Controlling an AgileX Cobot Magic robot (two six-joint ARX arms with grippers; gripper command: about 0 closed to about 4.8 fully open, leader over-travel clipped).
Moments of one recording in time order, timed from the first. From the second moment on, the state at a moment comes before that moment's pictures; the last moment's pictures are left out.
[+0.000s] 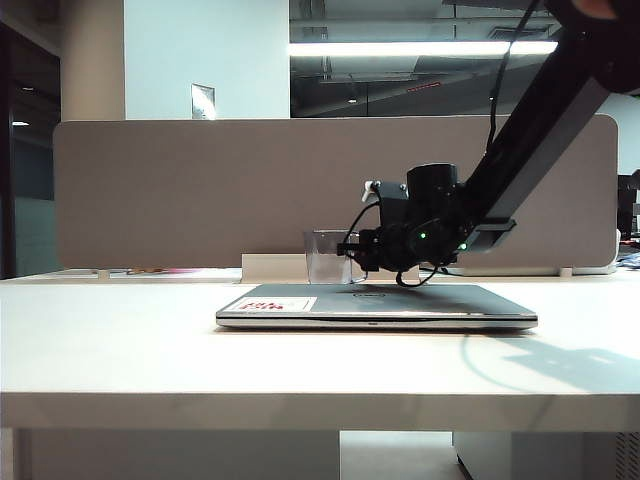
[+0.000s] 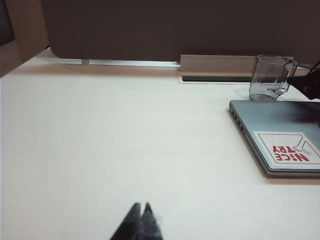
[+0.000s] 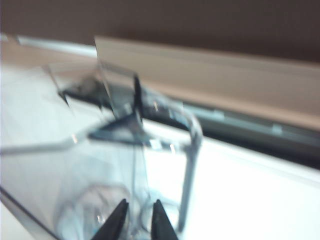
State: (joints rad) left arm -0.03 0.00 0.05 -0.09 0.04 -0.02; right arm 0.27 2.66 2.06 0.46 -0.18 0.00
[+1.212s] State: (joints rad) left arm -0.03 0.00 0.05 -0.08 0.04 -0.01; right arm 0.27 2.64 2.06 0.43 -0.05 0.00
